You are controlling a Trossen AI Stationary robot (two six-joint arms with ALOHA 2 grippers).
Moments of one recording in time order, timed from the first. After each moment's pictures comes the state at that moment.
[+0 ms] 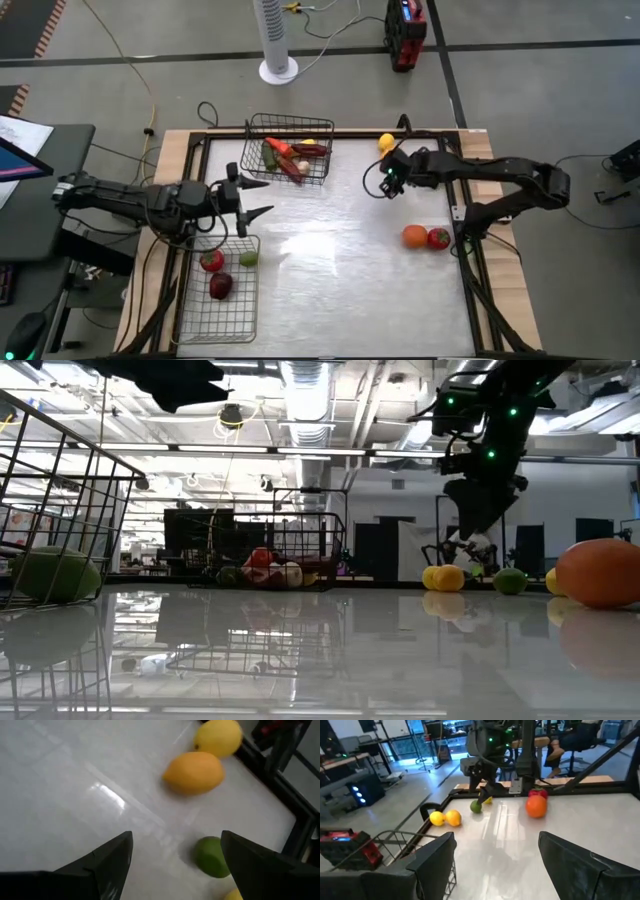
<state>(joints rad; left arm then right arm) -0.11 0.75 0.57 0.02 -0.37 0.07 -0.35 1.31 0.86 -0.76 0.47 0.39</state>
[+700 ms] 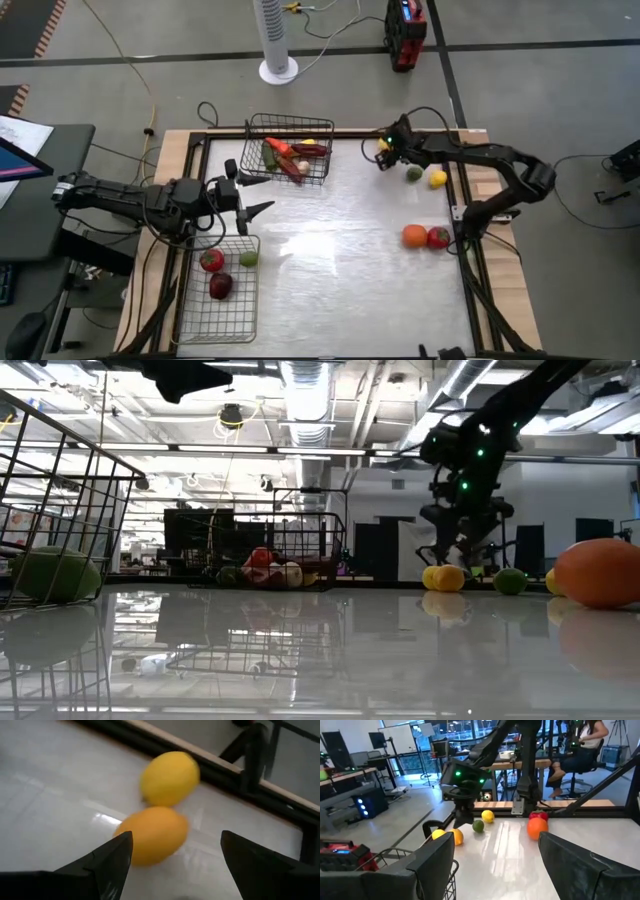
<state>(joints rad) -0.11 0.76 0.57 0.13 -0.38 0.08 -0.66 1.46 0.86 -0.45 0.43 0.37</state>
